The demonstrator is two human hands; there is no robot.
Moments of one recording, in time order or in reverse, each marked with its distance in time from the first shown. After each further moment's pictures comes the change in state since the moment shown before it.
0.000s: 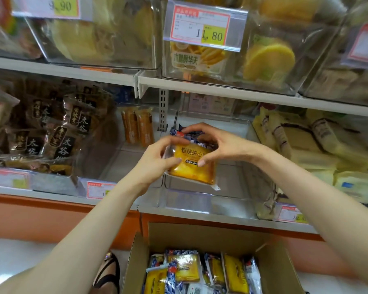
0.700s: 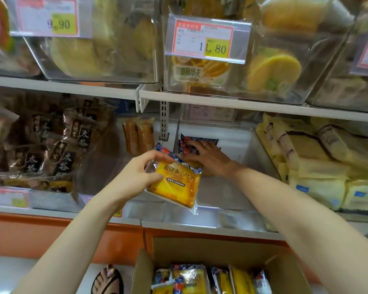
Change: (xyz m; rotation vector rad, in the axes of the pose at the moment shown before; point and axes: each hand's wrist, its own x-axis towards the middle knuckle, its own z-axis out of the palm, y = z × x) left_hand -0.007 -0.001 -0.038 0.073 -0.022 -0.139; right_hand 0.085 0.131 0.018 -1.144 0.168 0.012
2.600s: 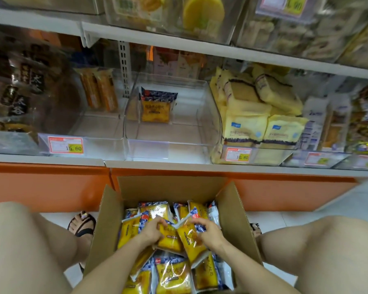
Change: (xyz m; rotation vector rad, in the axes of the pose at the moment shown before) left_hand -0.112 -0.216 0.219 0.230 -0.399 -0.656; right_hand -0.322 -0.204 0.057 1.387 -0.302 1.106
